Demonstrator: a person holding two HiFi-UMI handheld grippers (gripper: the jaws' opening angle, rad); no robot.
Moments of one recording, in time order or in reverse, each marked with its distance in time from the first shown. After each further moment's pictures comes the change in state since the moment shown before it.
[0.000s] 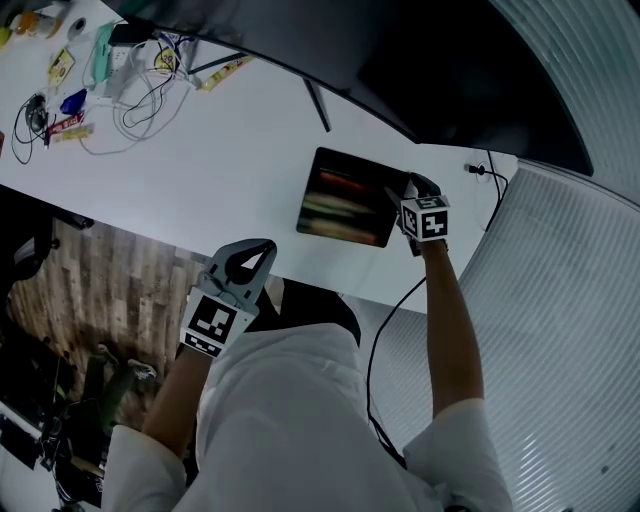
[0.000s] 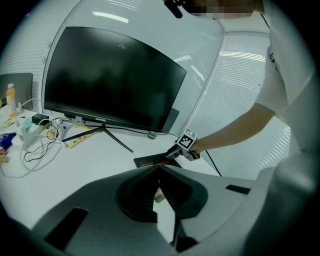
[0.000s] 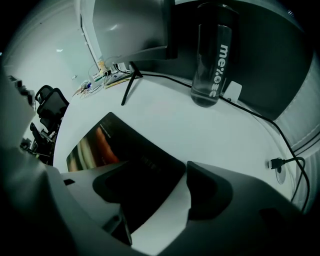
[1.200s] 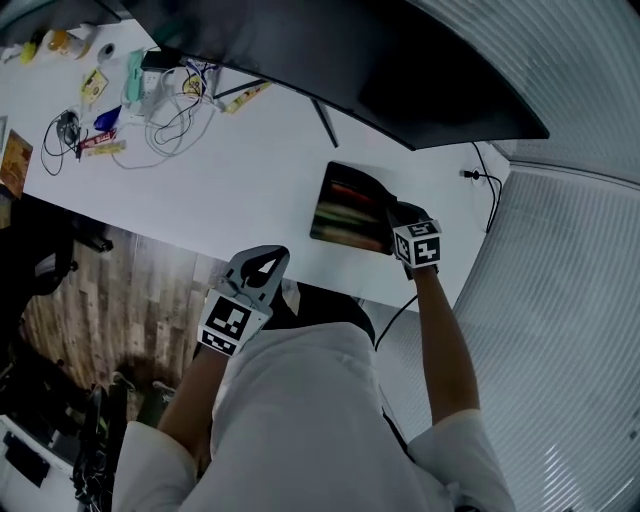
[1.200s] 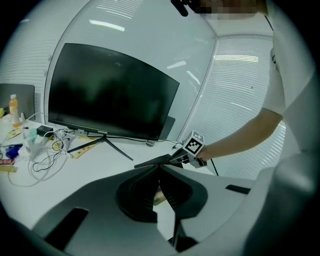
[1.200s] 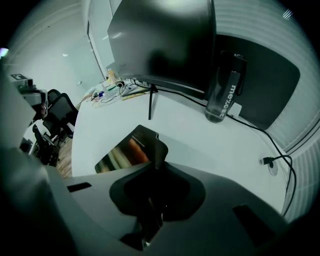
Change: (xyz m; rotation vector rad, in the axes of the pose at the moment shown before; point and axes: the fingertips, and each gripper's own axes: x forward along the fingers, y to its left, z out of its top) left arm -0.036 -0.010 0.016 0.043 -0.067 -0.001; right arm -0.054 0.070 0.010 -0.003 -0.094 0.005
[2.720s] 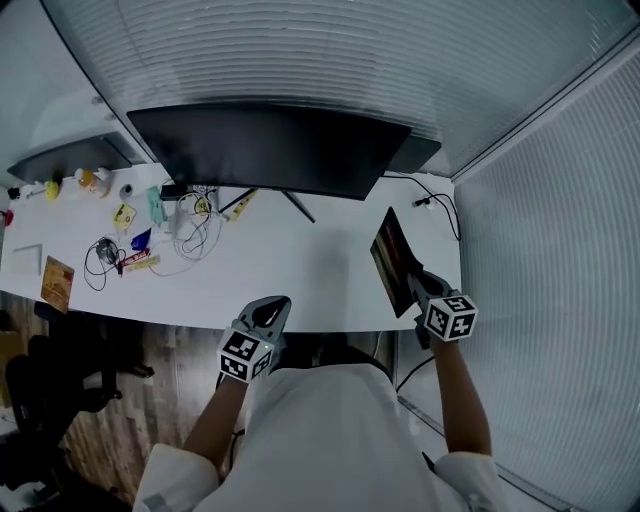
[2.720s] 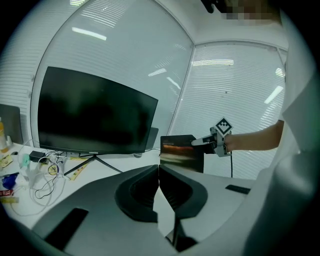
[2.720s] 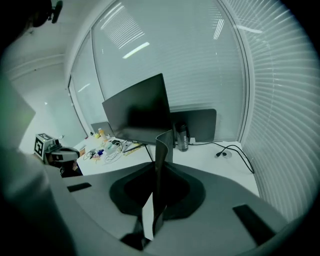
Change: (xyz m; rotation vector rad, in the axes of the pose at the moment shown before) left arm -0.063 -0.020 0.033 0.154 -0.073 -0.144; right arm -0.245 0.055 0.000 0.410 -0.489 -0.158
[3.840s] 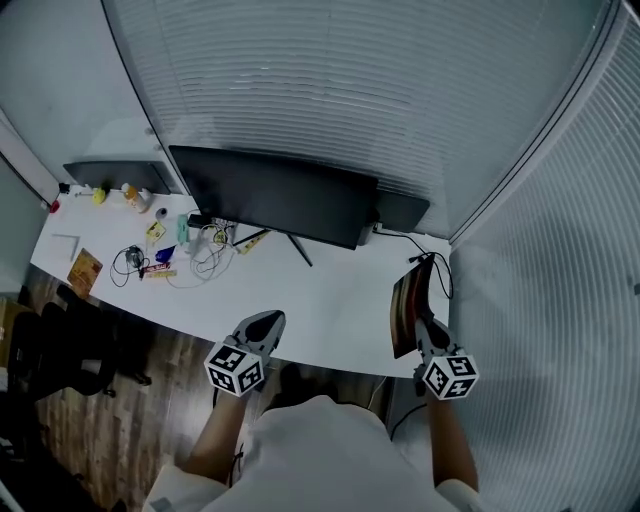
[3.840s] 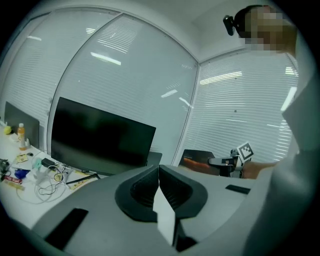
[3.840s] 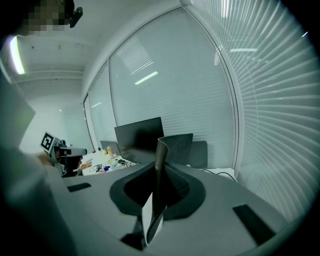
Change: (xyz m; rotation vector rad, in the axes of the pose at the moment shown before) left arm -0.006 -0.079 0.092 -0.075 -0.240 0.189; right arm -0.117 -0.044 0.049 -0.070 -0.288 0.074
